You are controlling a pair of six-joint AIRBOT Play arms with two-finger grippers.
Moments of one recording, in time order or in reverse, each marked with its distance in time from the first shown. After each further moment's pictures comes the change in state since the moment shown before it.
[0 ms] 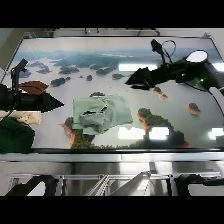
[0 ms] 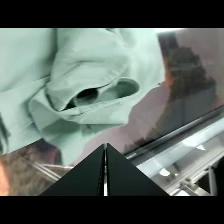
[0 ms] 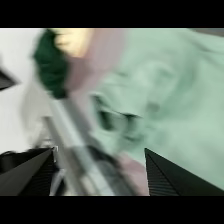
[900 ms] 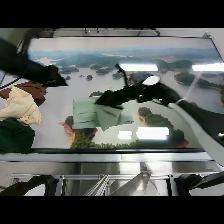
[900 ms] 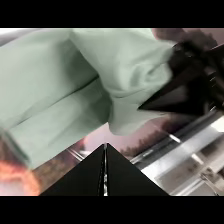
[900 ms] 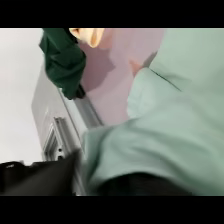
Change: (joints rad) left arm -0.162 -0.270 0.513 0.222 0.172 -0.153; right arm 0.404 -0.152 -0.094 0.307 -0.324 -0.199
